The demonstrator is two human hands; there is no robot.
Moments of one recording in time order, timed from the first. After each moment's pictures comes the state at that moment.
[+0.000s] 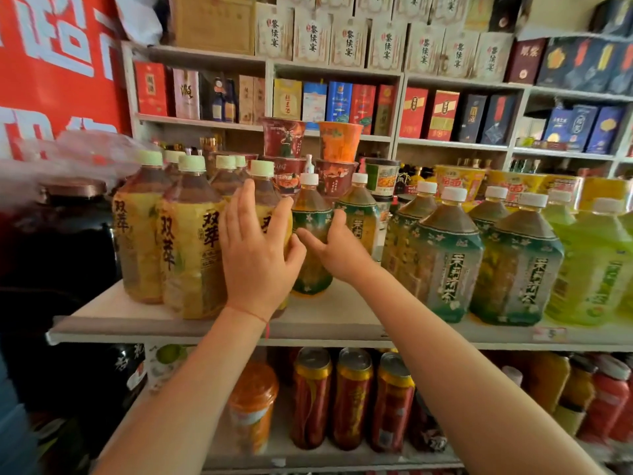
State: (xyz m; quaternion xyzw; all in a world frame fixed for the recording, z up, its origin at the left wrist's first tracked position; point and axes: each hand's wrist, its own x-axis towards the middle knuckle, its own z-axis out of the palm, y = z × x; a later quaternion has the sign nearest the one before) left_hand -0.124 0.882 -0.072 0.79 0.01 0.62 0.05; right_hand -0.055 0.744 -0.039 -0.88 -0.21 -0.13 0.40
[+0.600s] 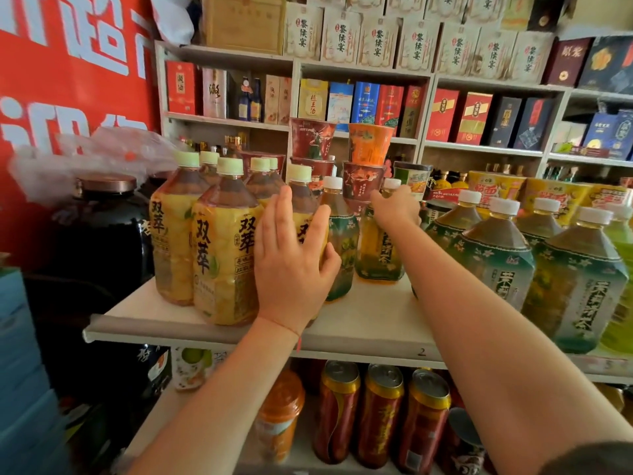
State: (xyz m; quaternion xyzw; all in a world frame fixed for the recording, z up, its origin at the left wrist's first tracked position) left_hand -0.120 0.883 -0.077 0.77 0.01 0.64 0.05; right_hand 0.029 0.746 0.016 -0.87 0.04 -0.25 0.43
